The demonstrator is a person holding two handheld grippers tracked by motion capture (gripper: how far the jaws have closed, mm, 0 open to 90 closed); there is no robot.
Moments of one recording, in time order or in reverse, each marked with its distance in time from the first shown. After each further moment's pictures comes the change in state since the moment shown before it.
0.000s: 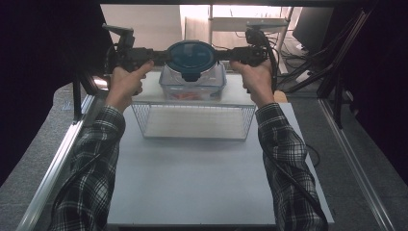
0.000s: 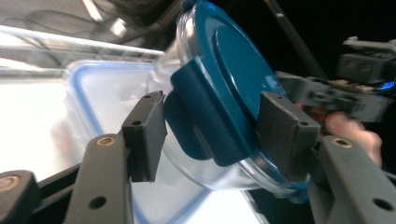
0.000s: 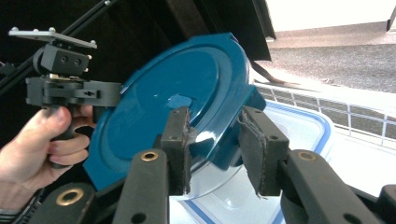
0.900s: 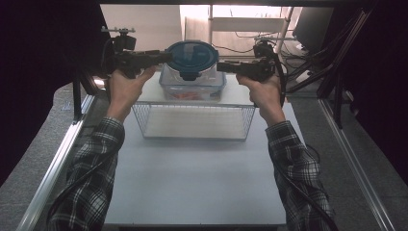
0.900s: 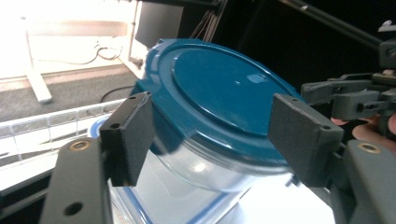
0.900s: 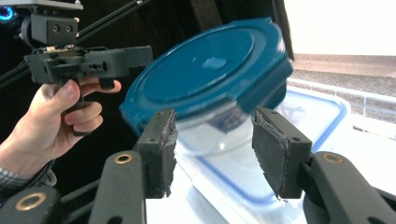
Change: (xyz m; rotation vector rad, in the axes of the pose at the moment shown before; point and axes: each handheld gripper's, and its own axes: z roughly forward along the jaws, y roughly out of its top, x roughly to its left) left arm -0.042 -0.030 -0.014 -0.138 0.118 0.336; right arm 0.003 -0.038 -0.027 -0.064 0.089 -0.144
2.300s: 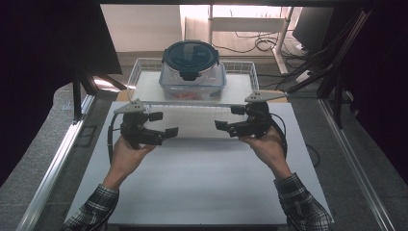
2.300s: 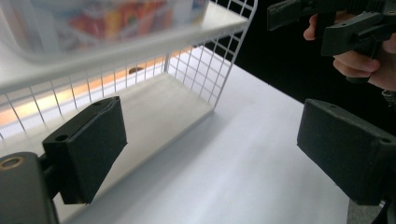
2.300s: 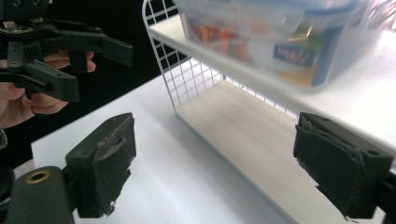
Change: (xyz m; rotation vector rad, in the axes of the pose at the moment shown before) left arm -0.039 -0.157 -0.015 0.129 -0.082 0.146; right arm 0.033 -0.121 -0.012 0.110 -0.095 -0.228
